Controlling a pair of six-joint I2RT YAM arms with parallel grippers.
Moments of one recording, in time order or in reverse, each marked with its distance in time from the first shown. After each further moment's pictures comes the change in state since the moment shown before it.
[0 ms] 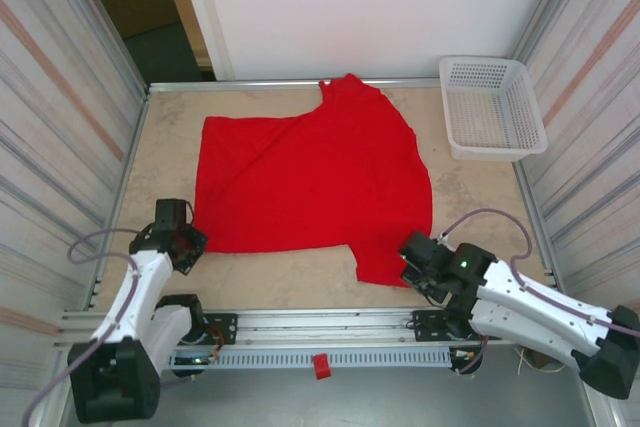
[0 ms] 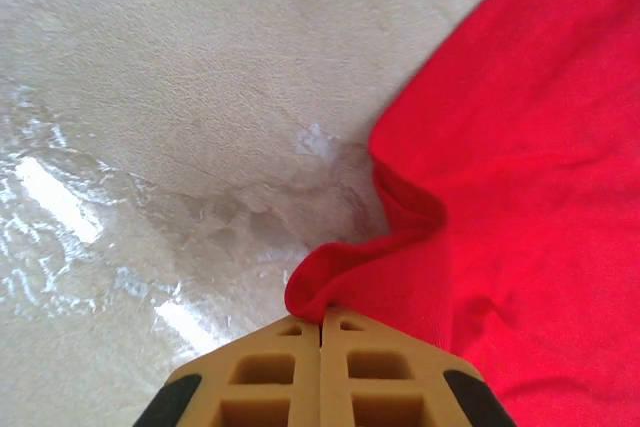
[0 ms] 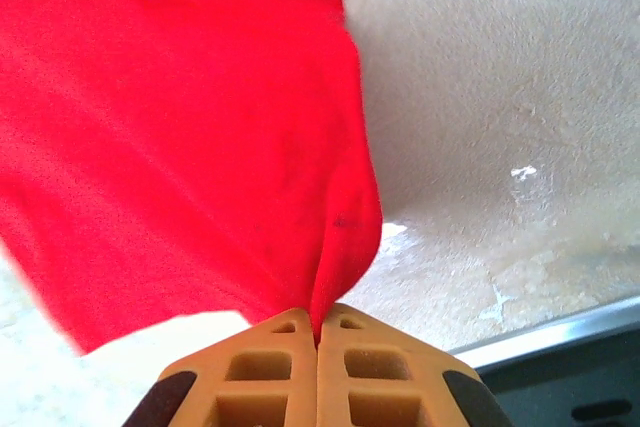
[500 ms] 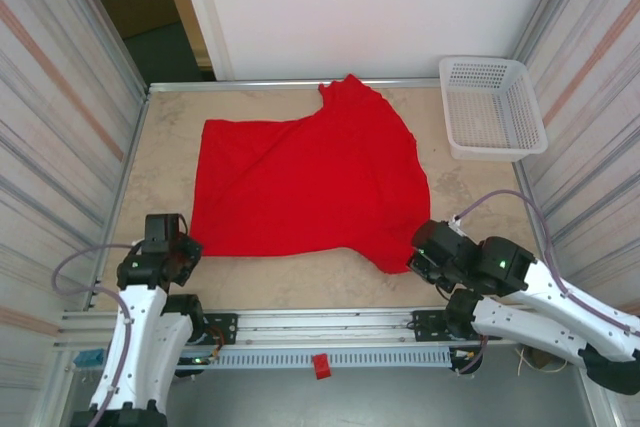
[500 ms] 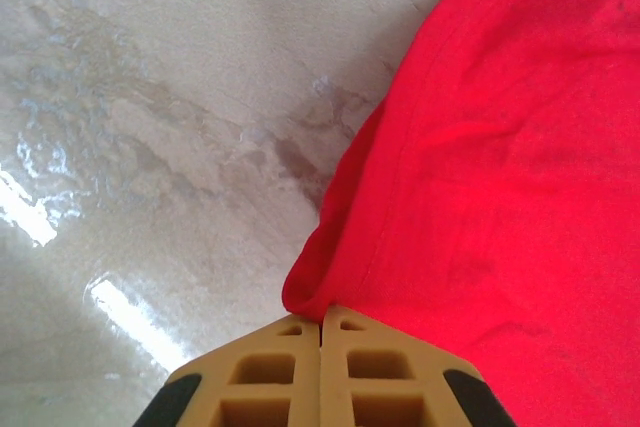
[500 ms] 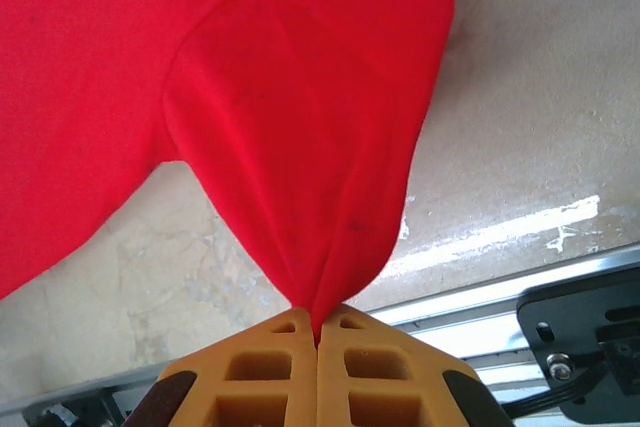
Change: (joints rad) left arm -0.024 -0.271 0.049 -0.242 -0.001 -0.079; right arm 0.104 -0.049 0.290 -0.172 0.077 0.027
